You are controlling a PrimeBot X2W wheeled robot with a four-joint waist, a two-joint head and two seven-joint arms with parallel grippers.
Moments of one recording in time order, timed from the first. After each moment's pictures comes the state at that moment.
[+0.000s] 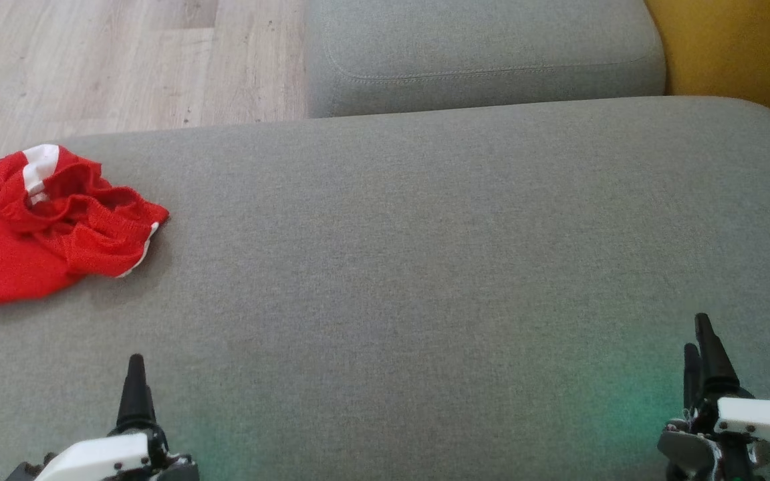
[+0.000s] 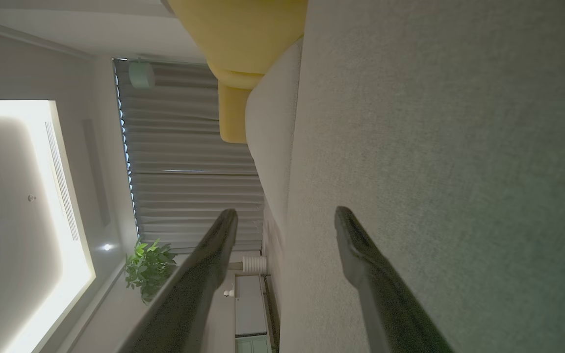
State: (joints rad) left arm 0.02 0.04 0.03 0.30 -1.53 -0.11 0.06; right arm 0.01 -0.04 -0.10 0.33 1.52 0.12 0.06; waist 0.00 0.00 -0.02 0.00
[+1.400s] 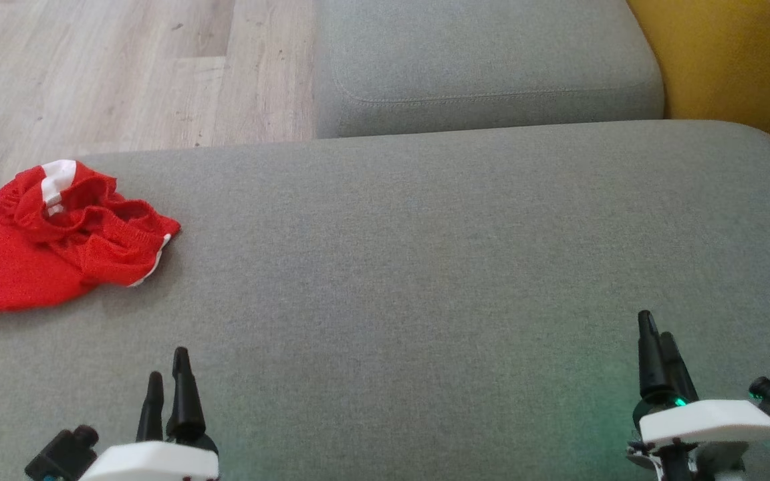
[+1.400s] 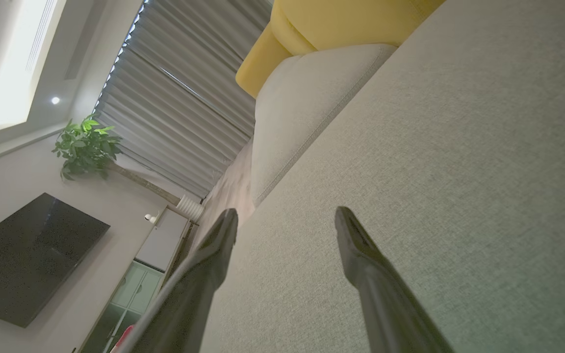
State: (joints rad) left arm 0.07 0.04 -0.07 0.22 -0.90 -0.09 -0.06; right arm 0.06 -0.04 0.02 0.25 0.93 0.12 -0.06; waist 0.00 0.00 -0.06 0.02
